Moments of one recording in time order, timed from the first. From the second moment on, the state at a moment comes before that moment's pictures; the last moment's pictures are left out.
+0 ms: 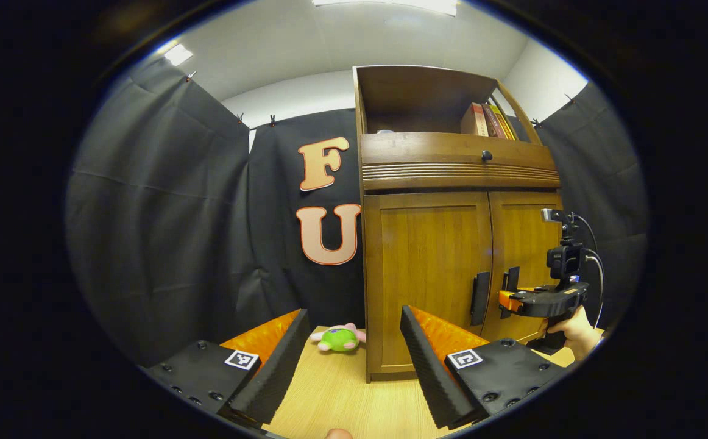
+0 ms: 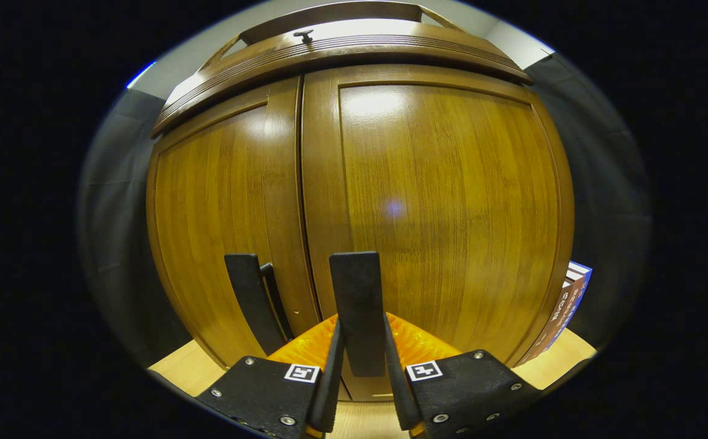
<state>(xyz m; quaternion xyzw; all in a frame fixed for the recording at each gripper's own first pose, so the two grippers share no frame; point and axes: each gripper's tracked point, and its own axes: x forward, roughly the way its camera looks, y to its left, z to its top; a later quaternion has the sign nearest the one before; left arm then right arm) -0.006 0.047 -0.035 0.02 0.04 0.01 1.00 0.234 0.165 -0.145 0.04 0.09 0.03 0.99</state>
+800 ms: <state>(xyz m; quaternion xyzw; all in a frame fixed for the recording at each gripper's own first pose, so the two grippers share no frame) -0.002 0.038 -0.046 0.02 0.06 0.00 1.00 0.162 0.151 -0.137 0.04 0.08 0.10 0.99</state>
